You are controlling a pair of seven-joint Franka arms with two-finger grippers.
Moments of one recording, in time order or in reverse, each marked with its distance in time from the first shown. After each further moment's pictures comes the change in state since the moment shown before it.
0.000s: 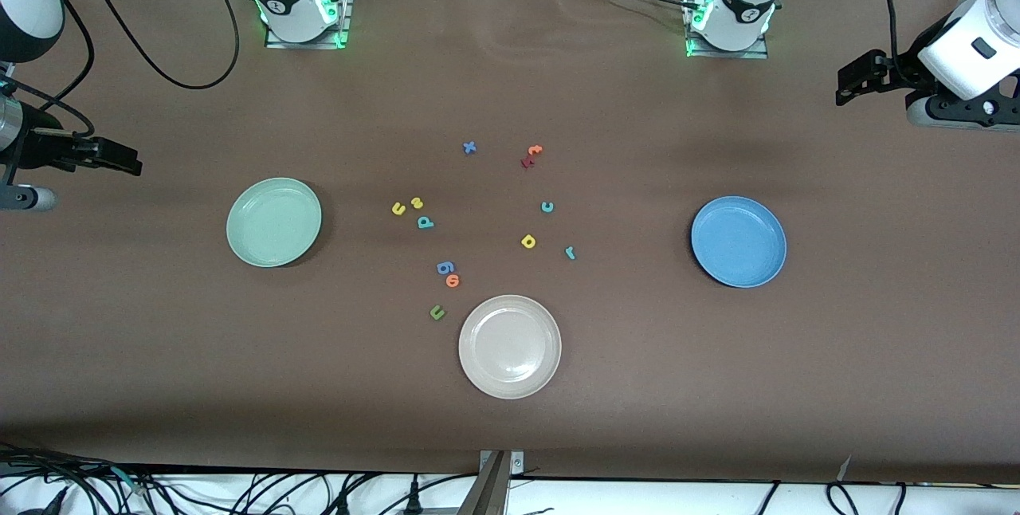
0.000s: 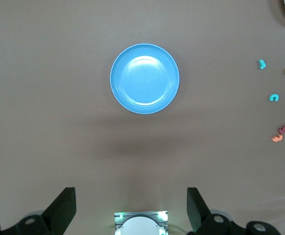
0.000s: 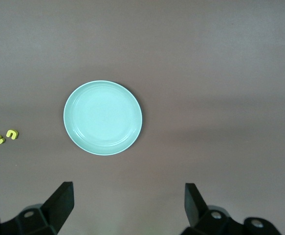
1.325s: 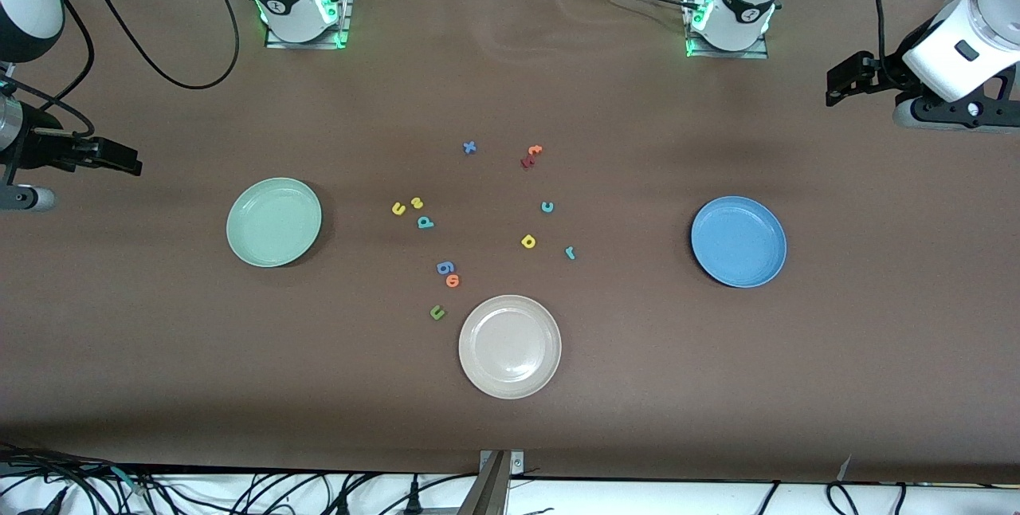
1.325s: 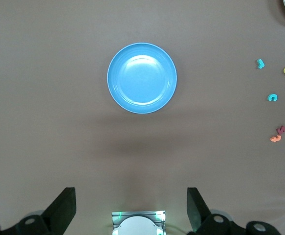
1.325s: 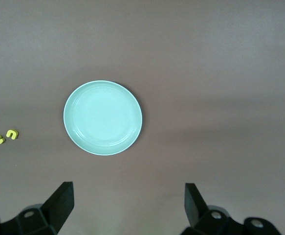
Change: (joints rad) left arm 0.005 0.005 -0.019 0.000 0.000 0.000 -0.020; right arm 0.000 0.000 0.000 0.000 0.000 0.000 0.000
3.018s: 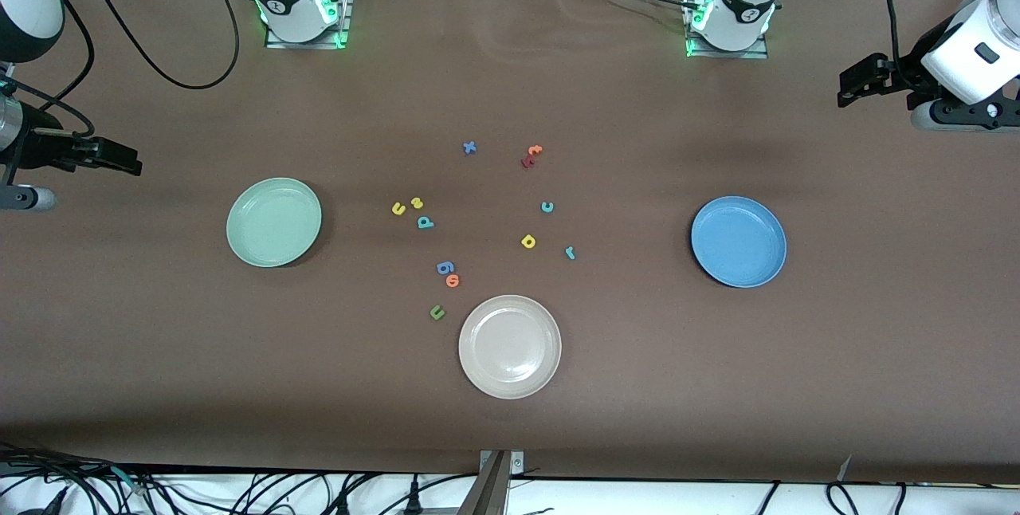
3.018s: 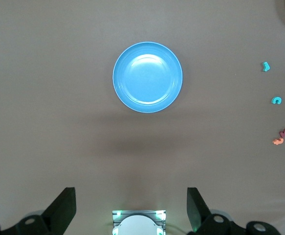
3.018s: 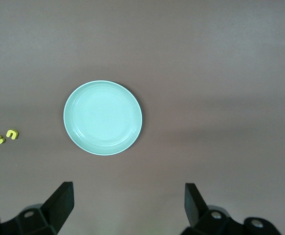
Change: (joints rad) left arm 0.020 0.000 0.004 0.000 0.000 -0.004 0.000; right arm 0.000 0.000 0.000 0.000 0.000 0.000 0.000
